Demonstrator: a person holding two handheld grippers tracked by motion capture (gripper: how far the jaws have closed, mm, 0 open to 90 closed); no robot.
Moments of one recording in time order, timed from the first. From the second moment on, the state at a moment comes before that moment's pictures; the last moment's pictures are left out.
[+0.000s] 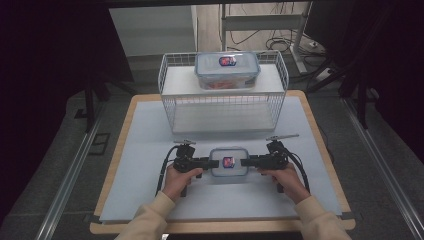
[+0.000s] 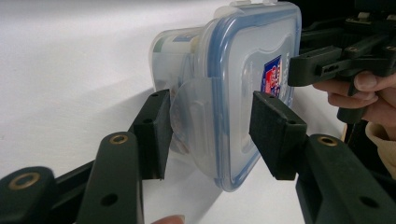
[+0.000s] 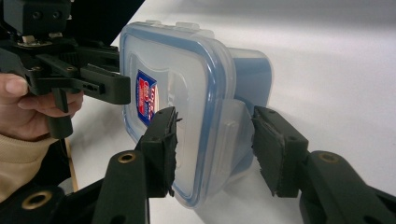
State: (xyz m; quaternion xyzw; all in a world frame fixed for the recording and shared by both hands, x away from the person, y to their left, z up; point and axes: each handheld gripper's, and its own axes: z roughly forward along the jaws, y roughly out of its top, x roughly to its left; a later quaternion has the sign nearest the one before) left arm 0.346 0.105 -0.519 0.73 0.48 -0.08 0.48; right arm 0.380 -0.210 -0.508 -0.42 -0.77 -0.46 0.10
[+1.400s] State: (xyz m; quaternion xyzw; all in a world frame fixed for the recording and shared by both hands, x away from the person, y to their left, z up) left arm 0.334 0.108 -0.489 0.73 0.46 -0.04 0.49; right arm 0.370 -0.206 -0.485 -0.40 -0.77 -0.49 0.07
